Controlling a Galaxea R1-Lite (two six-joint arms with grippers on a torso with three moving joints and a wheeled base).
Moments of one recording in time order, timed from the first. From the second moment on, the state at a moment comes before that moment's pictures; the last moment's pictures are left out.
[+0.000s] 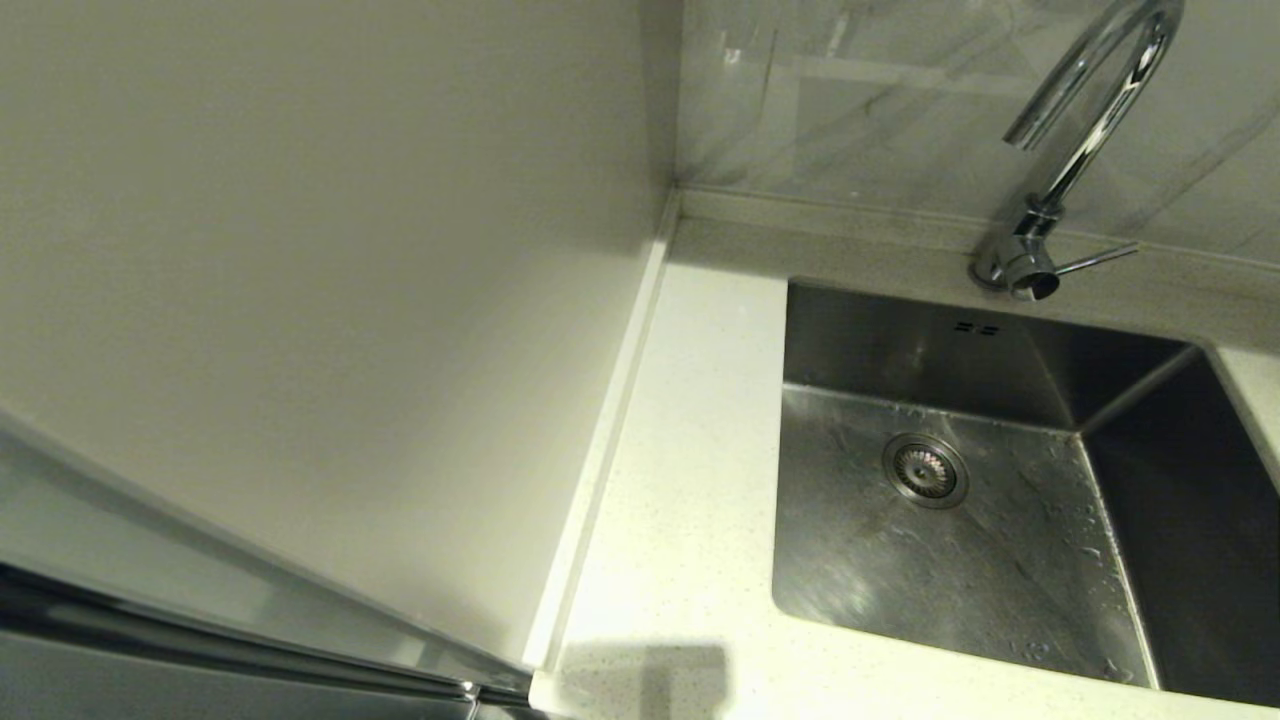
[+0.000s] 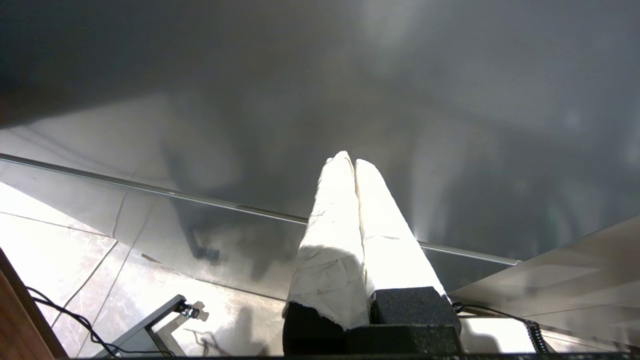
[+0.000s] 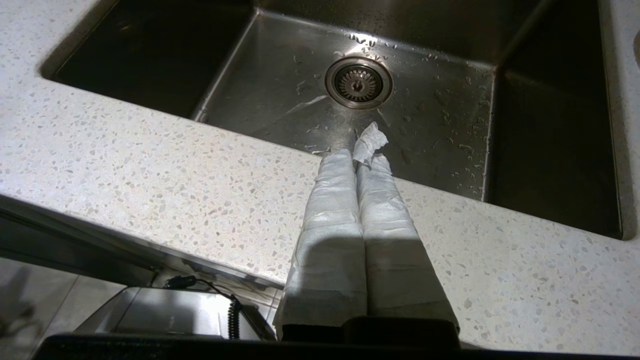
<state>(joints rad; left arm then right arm) 0.00 0.00 0.00 0.00 0.02 -0.02 0.01 0.00 0.00 0.00 0.01 -0.01</state>
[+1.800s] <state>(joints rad) 0.00 0.00 0.00 0.00 0.02 -0.02 -0.35 1.15 -1.24 0.31 -0.30 -0.38</state>
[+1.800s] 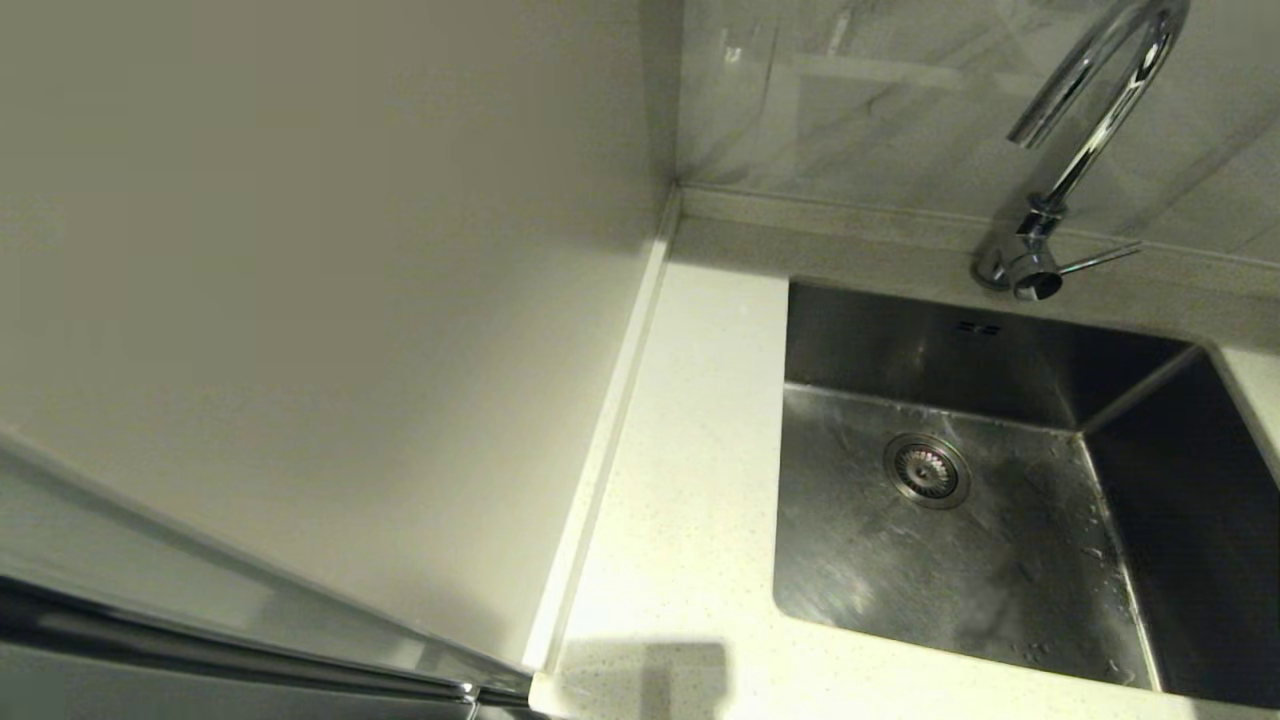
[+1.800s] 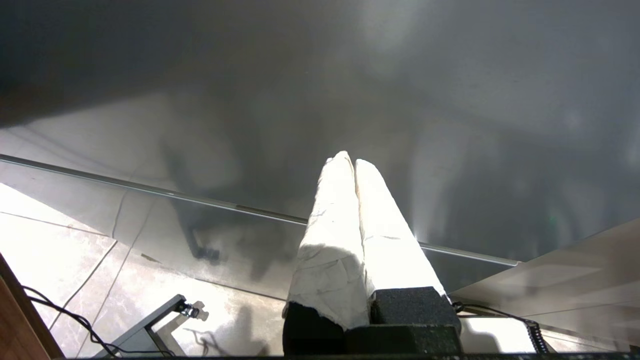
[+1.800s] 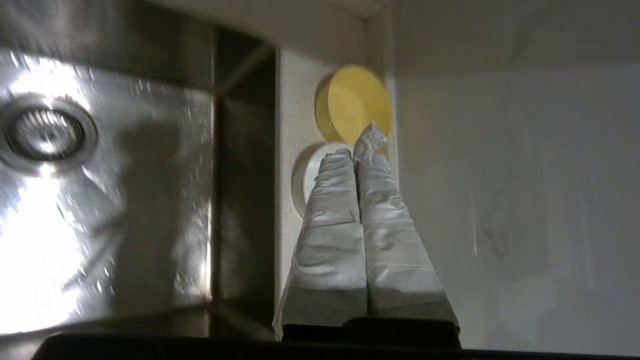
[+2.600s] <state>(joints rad) 0.00 0.00 0.00 0.00 0.01 -0.02 -1.00 1.69 -1.90 0.98 0.88 -0.17</state>
